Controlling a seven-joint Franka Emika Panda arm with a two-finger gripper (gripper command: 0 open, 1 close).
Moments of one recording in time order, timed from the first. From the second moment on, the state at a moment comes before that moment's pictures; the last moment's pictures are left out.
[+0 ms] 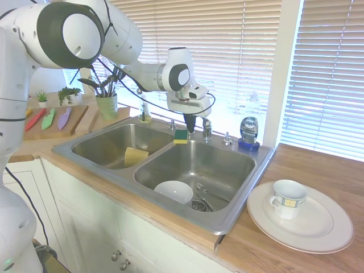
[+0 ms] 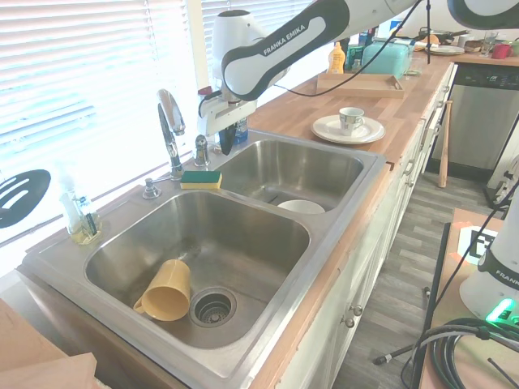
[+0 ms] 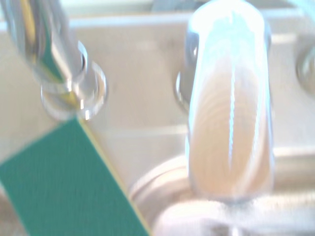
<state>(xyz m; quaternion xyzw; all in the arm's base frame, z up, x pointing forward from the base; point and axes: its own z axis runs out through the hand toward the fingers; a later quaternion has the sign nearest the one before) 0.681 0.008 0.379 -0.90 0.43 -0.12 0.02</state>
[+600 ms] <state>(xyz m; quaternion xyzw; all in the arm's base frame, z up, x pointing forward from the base) 0.696 0.021 0.384 -0.87 0.44 -0.22 0.04</state>
